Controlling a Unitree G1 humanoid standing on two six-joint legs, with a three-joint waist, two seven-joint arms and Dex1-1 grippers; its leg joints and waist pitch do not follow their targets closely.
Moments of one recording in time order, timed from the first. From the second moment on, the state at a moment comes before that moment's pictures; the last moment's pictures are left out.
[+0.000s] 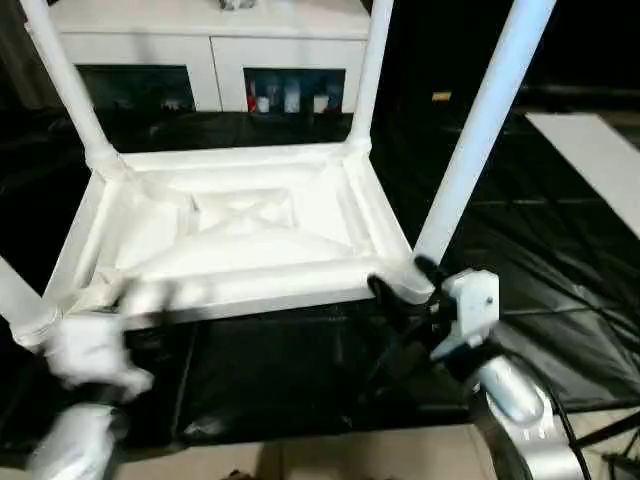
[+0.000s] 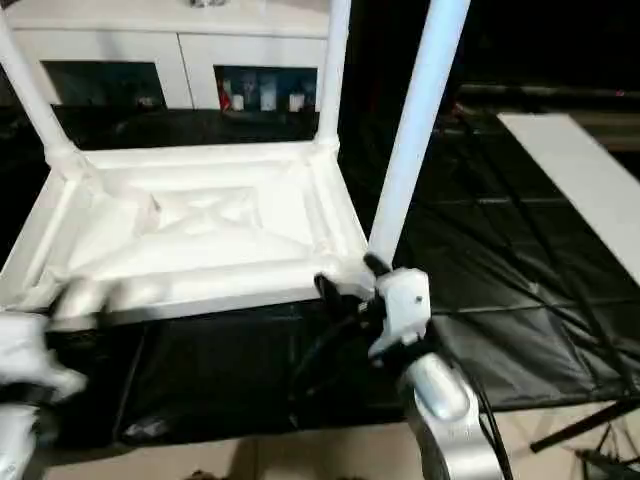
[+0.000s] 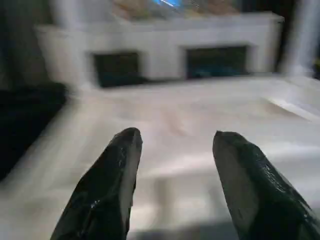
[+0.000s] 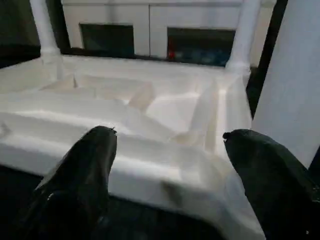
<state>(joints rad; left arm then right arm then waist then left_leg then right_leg) 0.28 0.11 0.33 -0.21 -0.14 -0.19 -0.23 0.12 -0.14 0.13 -0.21 0.16 0.08 0.33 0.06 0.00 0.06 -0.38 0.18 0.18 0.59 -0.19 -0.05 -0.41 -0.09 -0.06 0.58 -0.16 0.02</state>
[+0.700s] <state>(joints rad) 0.15 0.17 0.55 -0.28 -0.08 -0.22 0.05 0.08 -0.14 0.12 -0.18 0.16 0.09 0.34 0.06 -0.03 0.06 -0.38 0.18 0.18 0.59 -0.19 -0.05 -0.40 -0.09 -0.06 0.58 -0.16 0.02</state>
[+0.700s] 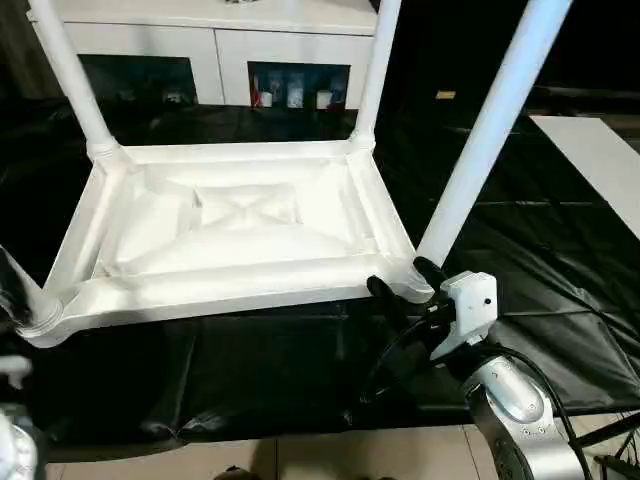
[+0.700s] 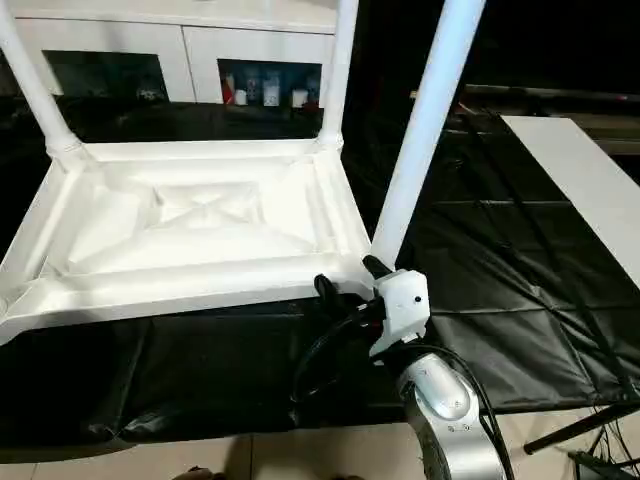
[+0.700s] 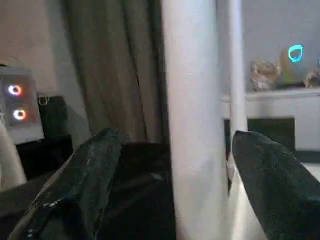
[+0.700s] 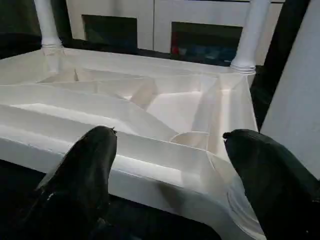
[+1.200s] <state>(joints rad) 0.04 0.34 0.54 -0.15 -0.11 -0.08 -0.05 0.08 -0.13 0.13 -0.17 0.16 0.09 0.34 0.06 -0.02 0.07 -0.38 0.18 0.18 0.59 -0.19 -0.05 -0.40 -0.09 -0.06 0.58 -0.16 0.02</state>
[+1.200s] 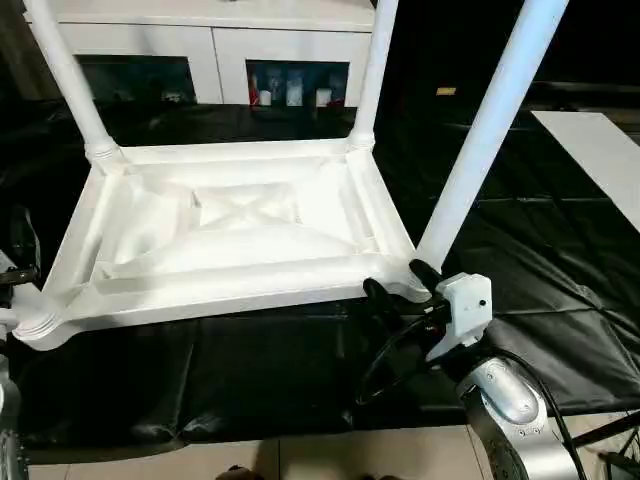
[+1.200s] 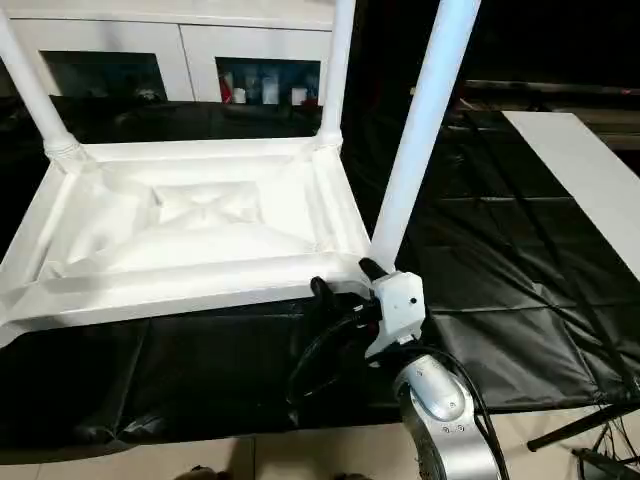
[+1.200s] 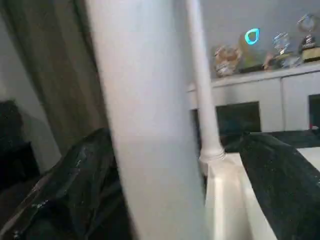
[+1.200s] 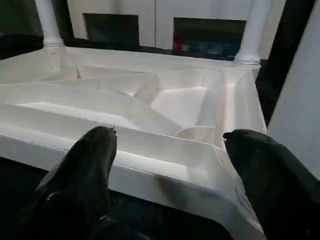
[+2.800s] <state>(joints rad) -0.08 0.33 0.51 -0.18 -0.44 0.25 -0.20 0.00 -0.28 0.26 -0.19 0.31 0.30 0.65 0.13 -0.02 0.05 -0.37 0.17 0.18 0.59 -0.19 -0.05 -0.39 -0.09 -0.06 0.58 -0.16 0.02</state>
